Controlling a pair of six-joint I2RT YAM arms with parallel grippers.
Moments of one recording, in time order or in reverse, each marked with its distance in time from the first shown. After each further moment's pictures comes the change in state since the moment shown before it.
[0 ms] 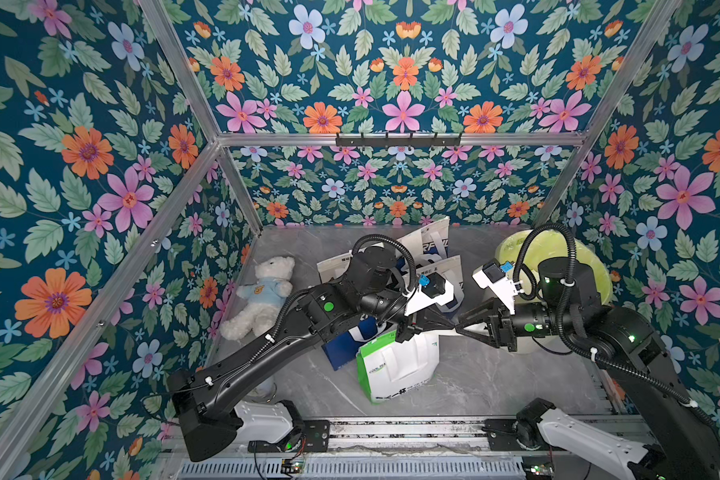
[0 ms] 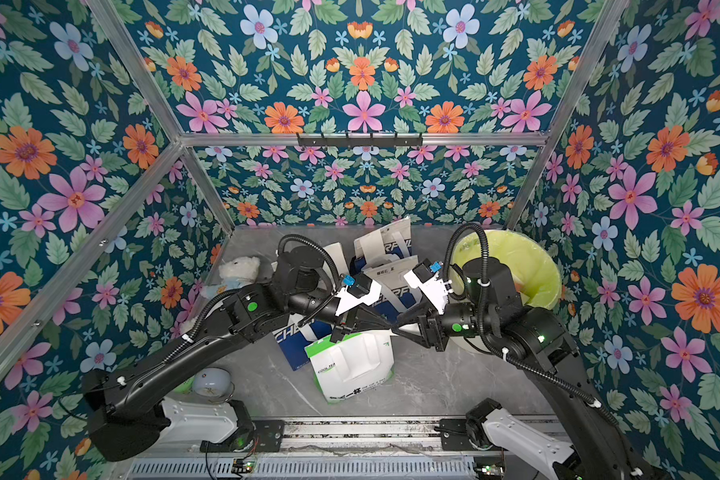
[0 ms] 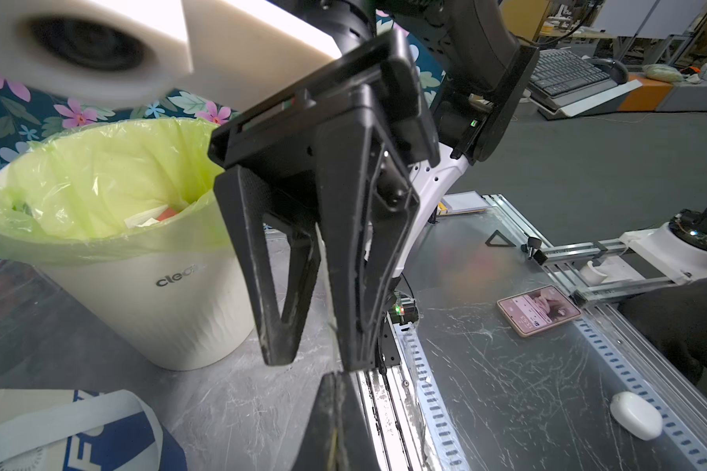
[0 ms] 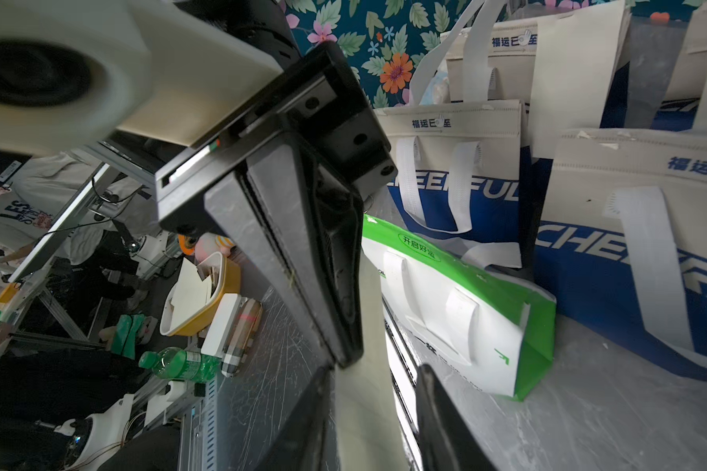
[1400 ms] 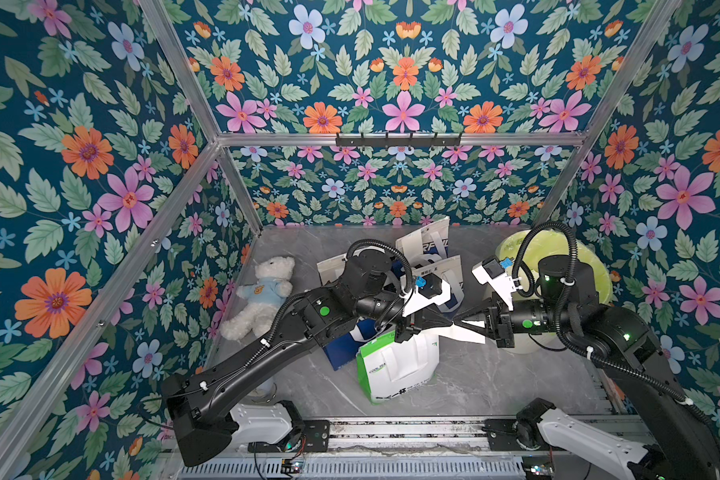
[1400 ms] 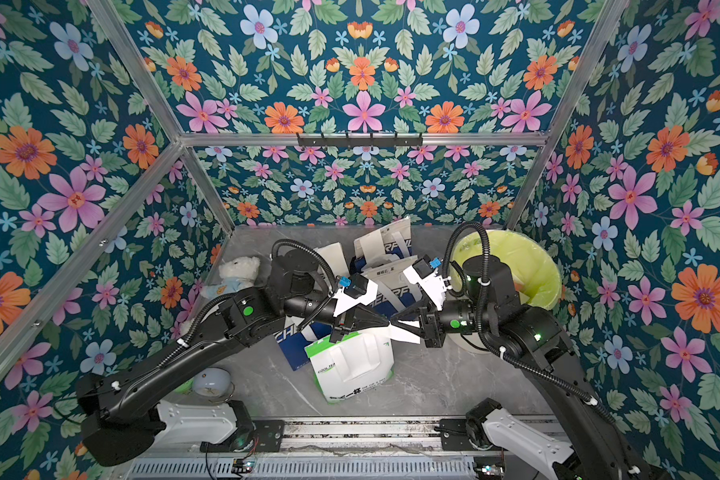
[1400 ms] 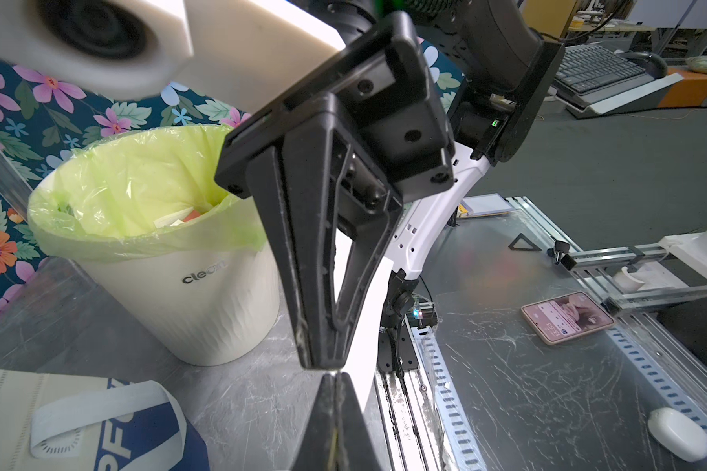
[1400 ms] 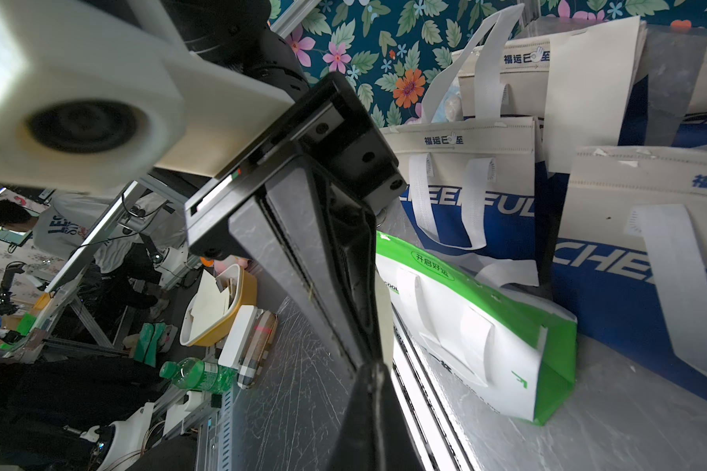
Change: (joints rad) left arm 0.005 -0.032 -0.042 0.045 -0.070 -0.002; right arm 0.000 0.004 -0.018 0.074 -0.059 0.064
